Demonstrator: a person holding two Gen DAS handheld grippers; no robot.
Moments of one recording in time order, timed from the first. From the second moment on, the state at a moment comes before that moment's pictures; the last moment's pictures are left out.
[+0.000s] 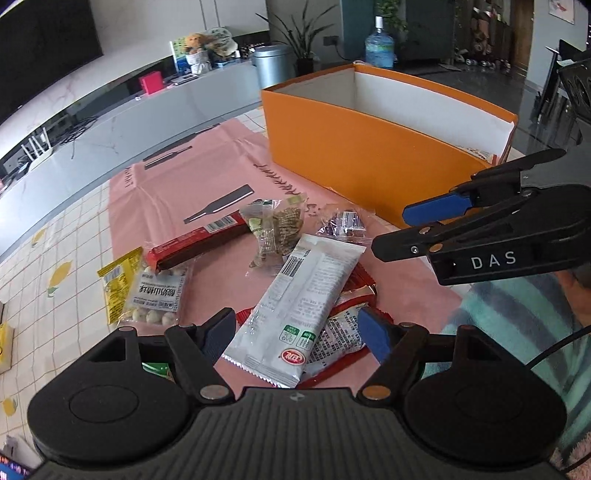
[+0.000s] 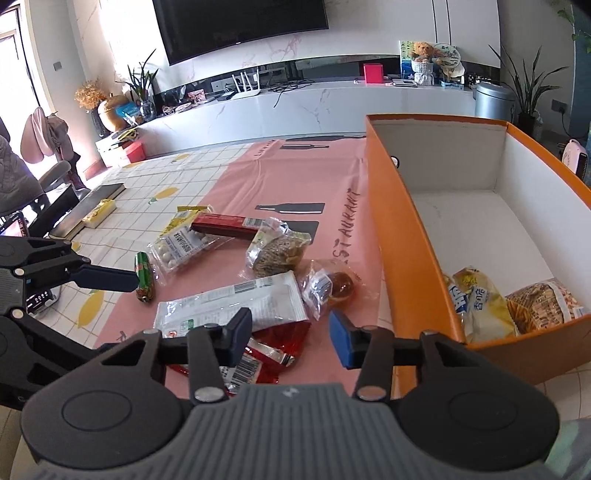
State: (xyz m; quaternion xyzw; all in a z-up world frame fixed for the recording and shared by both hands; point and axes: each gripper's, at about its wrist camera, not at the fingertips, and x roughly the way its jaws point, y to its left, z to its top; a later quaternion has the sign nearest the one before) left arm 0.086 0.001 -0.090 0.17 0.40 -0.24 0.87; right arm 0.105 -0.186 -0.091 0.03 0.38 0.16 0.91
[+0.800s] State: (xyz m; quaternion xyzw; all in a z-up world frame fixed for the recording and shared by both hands) left arm 0.145 0.002 -0.117 0.16 0.44 -0.33 0.82; right arm 0.155 -0.160 -0.121 0.02 0.39 0.06 0.92
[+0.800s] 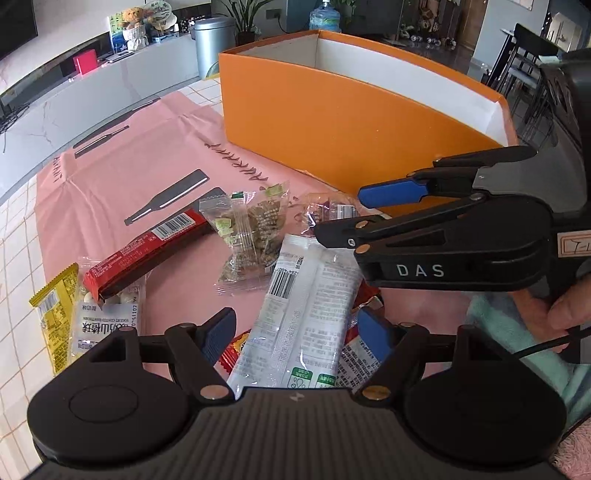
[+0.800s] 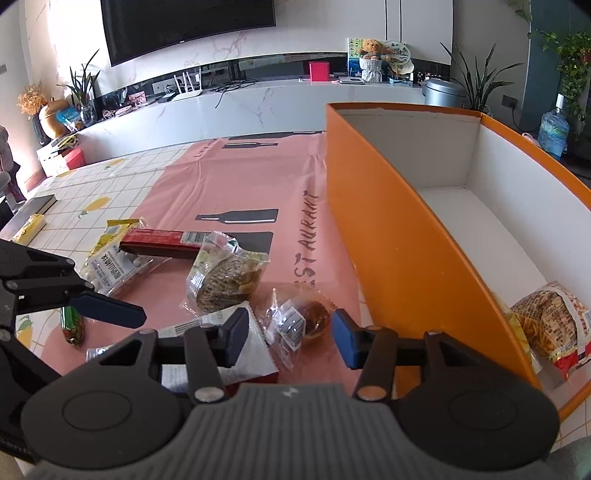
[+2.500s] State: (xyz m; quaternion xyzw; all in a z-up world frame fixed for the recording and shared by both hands) left arm 0.123 0.033 -0.065 -0.01 0.43 -0.11 0.90; right arm 0.127 -0.164 -0.102 0.03 0.35 0.13 0.93
